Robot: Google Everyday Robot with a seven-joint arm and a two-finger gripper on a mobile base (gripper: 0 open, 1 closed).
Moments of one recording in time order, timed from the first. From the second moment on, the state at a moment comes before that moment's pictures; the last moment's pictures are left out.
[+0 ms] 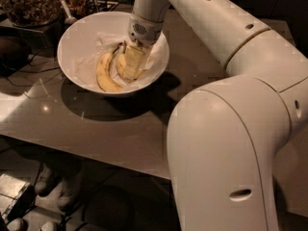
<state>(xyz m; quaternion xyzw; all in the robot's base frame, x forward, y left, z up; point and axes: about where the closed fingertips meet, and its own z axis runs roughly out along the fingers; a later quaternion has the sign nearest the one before) 0.649 0.037 0.868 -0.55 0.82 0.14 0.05</state>
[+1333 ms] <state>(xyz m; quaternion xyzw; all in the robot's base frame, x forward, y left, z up) 0.642 0.050 0.843 -0.57 0.81 0.14 0.02</state>
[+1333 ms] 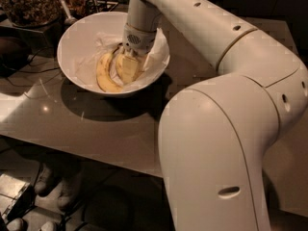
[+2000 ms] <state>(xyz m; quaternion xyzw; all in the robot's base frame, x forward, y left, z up) 0.642 0.050 0.843 -0.57 0.81 0.14 0.02</state>
